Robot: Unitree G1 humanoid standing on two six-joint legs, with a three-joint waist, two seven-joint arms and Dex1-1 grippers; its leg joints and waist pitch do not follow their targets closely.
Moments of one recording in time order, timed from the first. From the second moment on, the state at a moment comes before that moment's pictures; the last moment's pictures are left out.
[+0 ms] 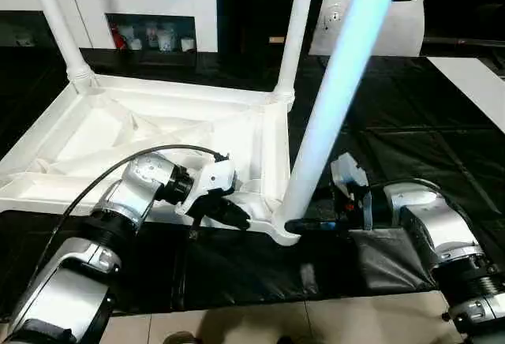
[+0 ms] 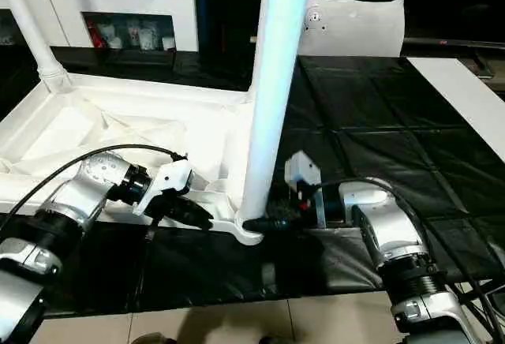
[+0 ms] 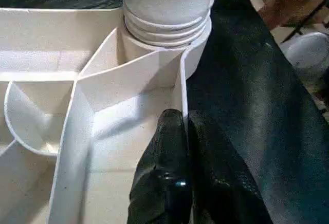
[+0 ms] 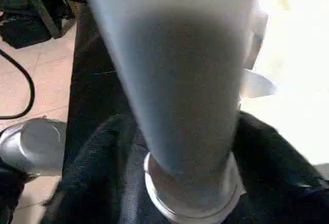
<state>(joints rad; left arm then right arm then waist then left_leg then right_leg) -0.69 0.40 -0.35 0.72 0.02 -0.07 -1.50 -0.43 -0.44 0.19 0.36 0.25 0.18 1.37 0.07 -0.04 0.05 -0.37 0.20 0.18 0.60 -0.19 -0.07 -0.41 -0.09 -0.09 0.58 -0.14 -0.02</state>
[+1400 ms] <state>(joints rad) -0.70 0.09 -0.17 0.69 0.05 0.33 -0.74 -0.51 -0.02 -0.07 0.47 0.11 0.29 0.34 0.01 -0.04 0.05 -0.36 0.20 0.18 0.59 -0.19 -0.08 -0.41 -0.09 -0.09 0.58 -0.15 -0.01</state>
